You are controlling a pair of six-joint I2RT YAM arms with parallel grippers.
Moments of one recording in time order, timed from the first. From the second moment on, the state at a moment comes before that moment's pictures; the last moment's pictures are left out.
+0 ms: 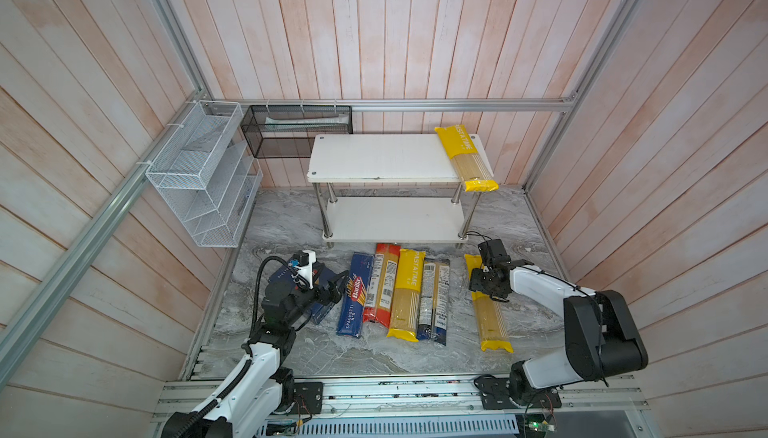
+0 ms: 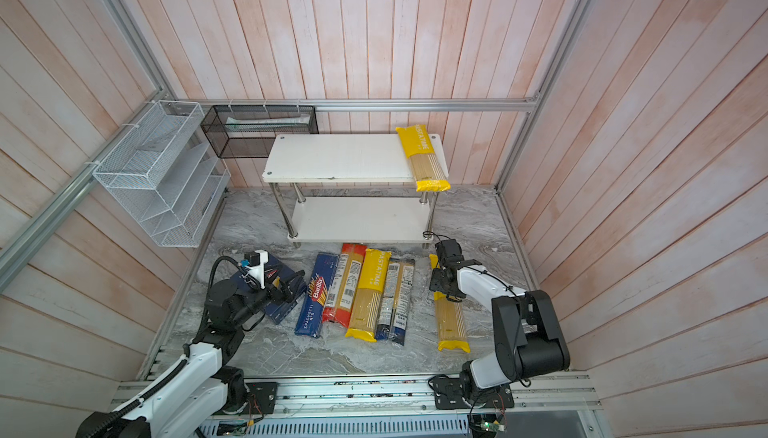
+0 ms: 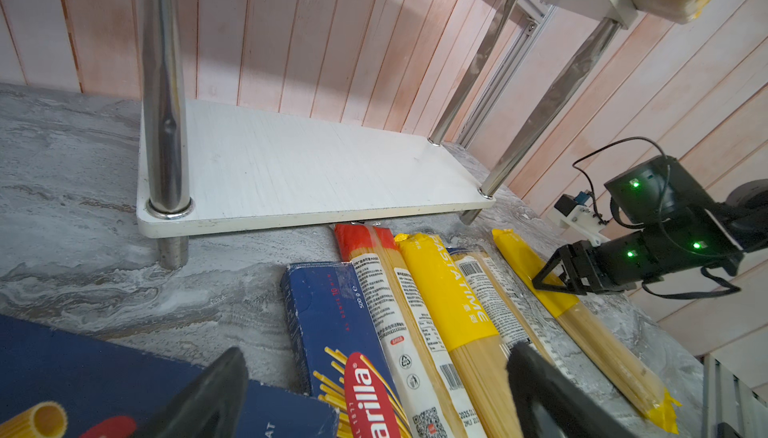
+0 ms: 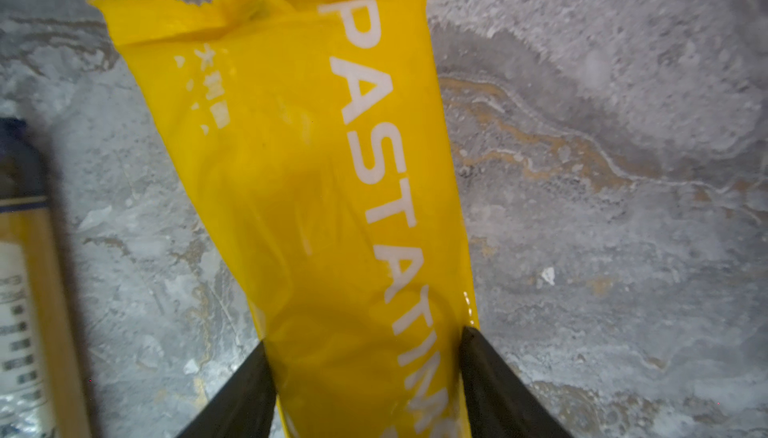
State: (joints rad) left arm -0.16 0.85 0.19 0.49 0.47 -0.30; right arm 0.20 1.48 0.73 -0.46 0.15 0.44
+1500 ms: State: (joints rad) left arm -0.17 0.85 0.19 0.49 0.47 -0.30; right arm 0.11 1.34 0.59 -0.30 0.00 0.47
